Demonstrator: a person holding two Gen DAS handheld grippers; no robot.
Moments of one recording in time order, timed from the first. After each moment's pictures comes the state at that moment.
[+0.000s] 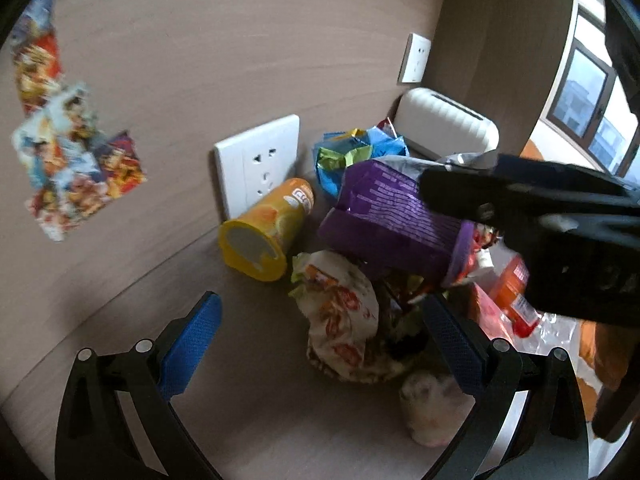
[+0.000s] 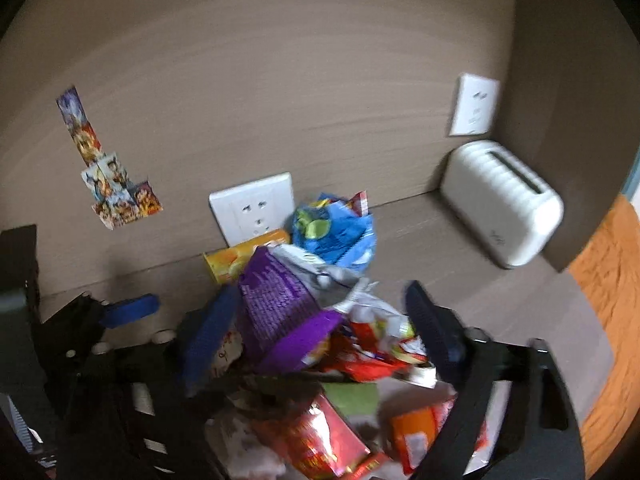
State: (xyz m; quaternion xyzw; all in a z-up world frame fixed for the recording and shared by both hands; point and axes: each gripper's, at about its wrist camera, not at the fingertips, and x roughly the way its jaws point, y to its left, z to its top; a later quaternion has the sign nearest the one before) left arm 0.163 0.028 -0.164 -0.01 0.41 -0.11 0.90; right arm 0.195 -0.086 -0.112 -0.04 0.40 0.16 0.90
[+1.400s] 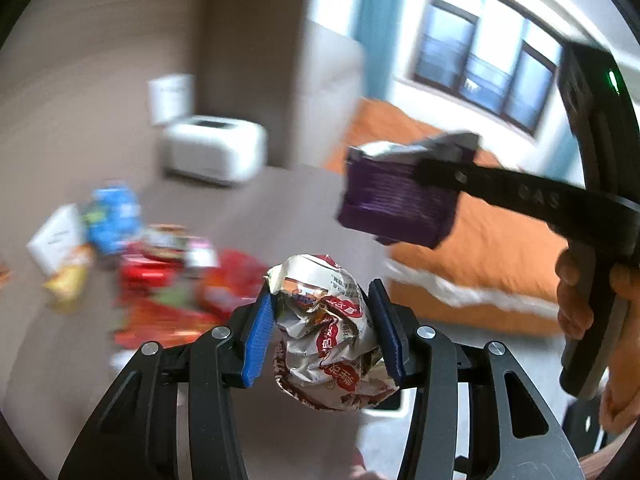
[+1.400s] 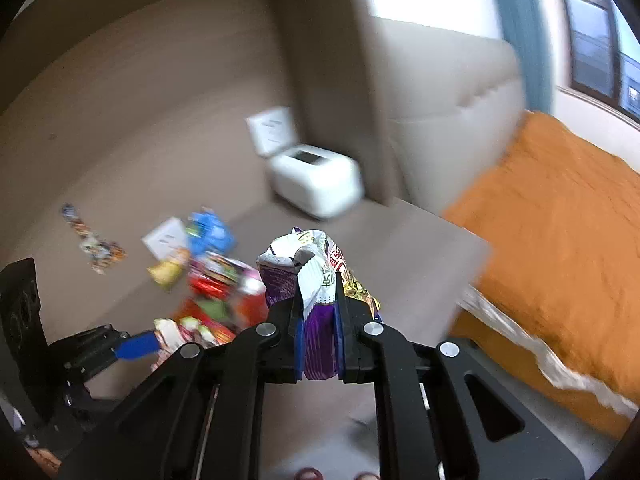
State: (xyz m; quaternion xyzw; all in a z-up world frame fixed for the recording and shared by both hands) left arm 0.035 -0.165 -0.086 0.07 0.38 -0.36 0.85; right arm 0.028 -0.340 -0.063 0.12 0.34 0.02 0.93
